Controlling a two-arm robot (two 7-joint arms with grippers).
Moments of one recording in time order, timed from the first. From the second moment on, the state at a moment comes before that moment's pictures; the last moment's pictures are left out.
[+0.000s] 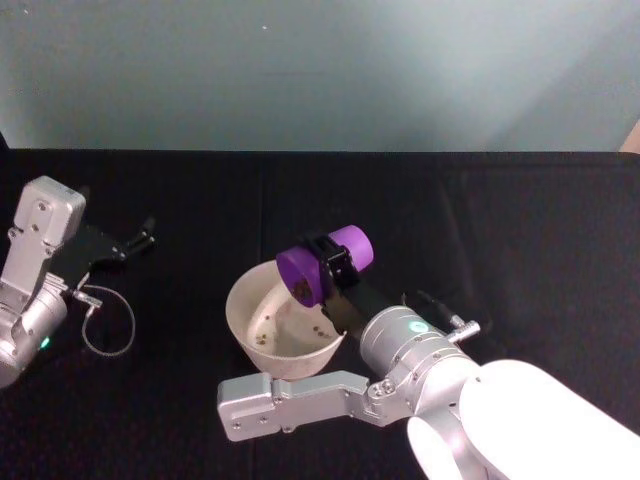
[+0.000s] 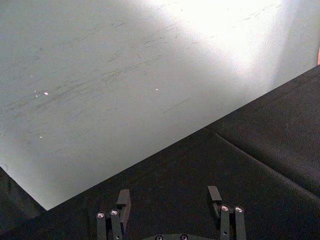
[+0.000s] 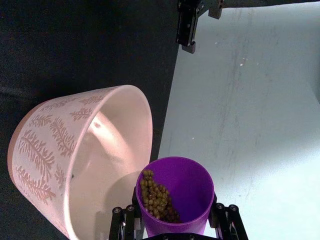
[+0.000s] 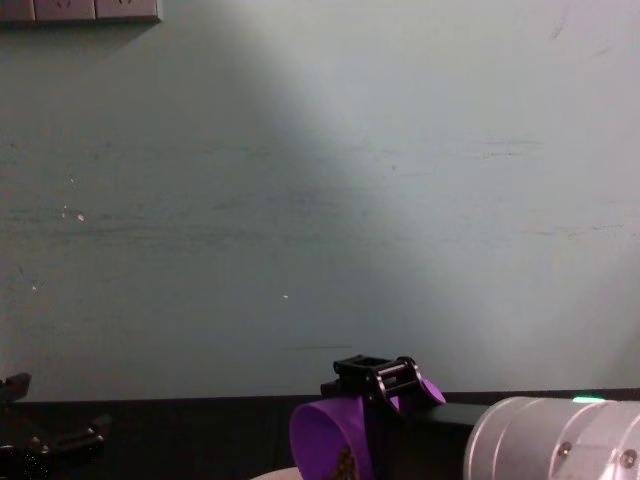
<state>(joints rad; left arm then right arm) -0.20 0.60 0.45 -1.41 -0.25 -0.12 0.03 0.26 0.40 -0.81 -1.83 -1.29 0.38 0.49</state>
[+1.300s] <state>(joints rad) -0.20 0.60 0.45 -1.41 -0.25 -0.12 0.03 0.23 0.37 -0.79 -1.83 -1.37 0.33 0.51</state>
